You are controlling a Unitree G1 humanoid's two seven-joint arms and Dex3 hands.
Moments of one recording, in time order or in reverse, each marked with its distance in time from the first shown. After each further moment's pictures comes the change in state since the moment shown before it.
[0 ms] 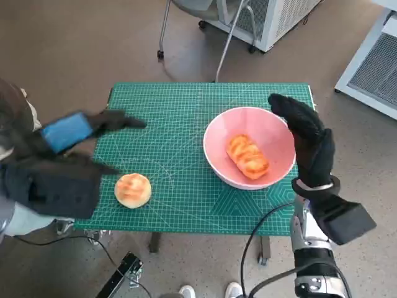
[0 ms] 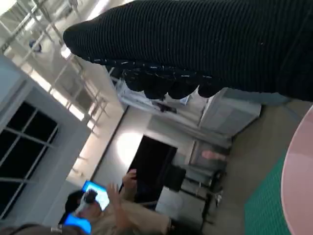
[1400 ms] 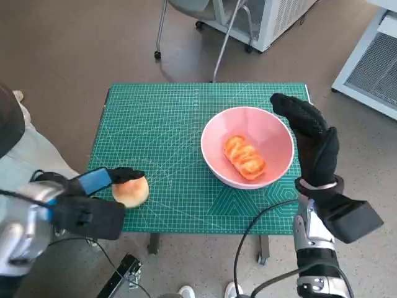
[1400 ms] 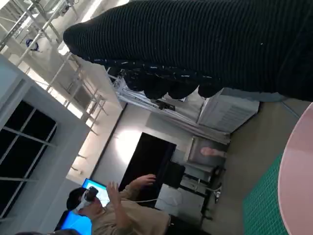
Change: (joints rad) left arm 0.166 -0.110 -0.263 0.251 0.205 -0.095 0.214; right arm 0.003 -0.018 -0.016 -0.012 0.032 0.025 0.039
